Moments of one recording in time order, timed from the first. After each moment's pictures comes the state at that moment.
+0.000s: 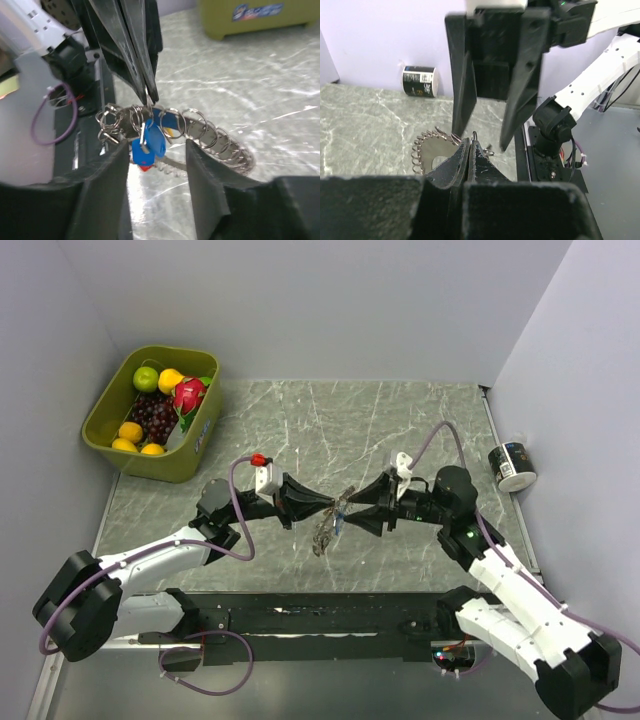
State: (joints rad) left arm -0.72 1.18 0.55 0.97 0.74 -0.28; right arm 0.47 0.81 0.65 0.02 -0.86 0.03
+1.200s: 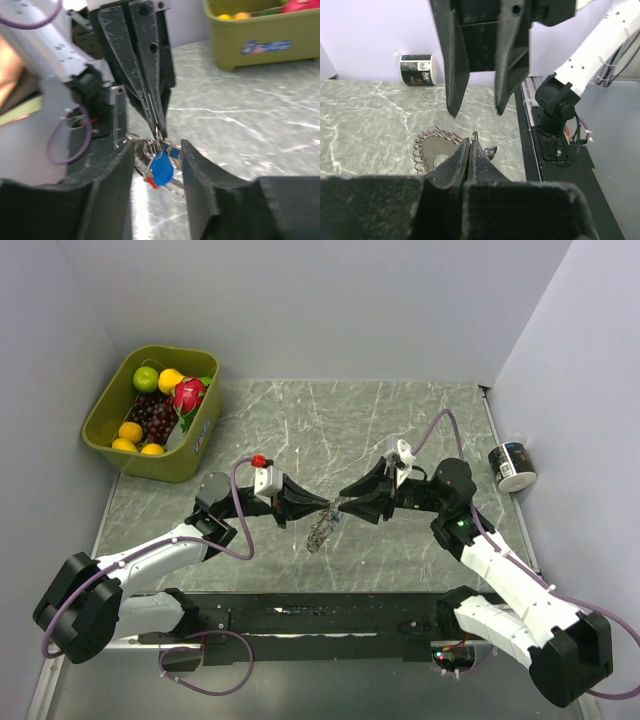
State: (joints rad) left arm -0.67 1.18 0.56 0.88 0.85 -0.18; right arm 0.45 0.88 0.65 0.29 -0.95 0.19
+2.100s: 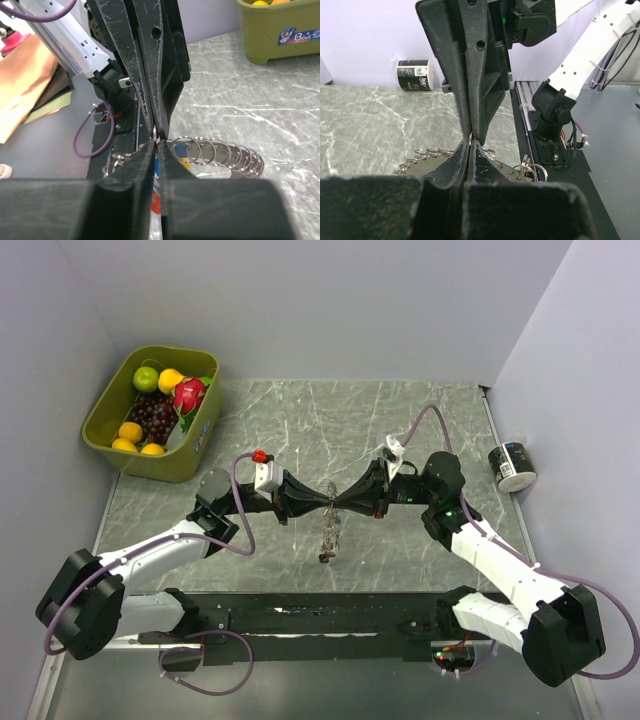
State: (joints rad) left arm -0.66 1.20 0.59 0.90 0.88 -0.21; right arm 0.45 1.03 0.65 0.43 -1.07 0.30
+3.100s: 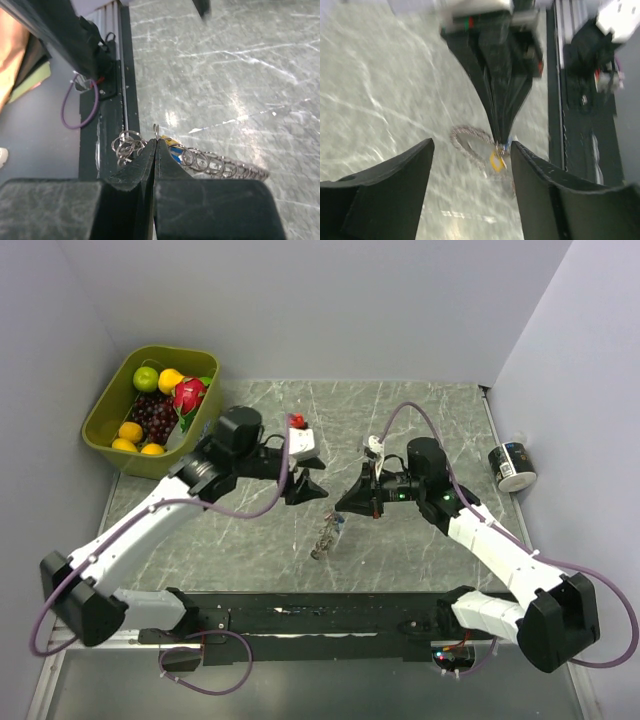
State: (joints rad) left arm -0.67 1.25 1.23 -0.34 0.74 0.31; right arm 0.45 1.11 0.80 -0.08 -1.00 0.01
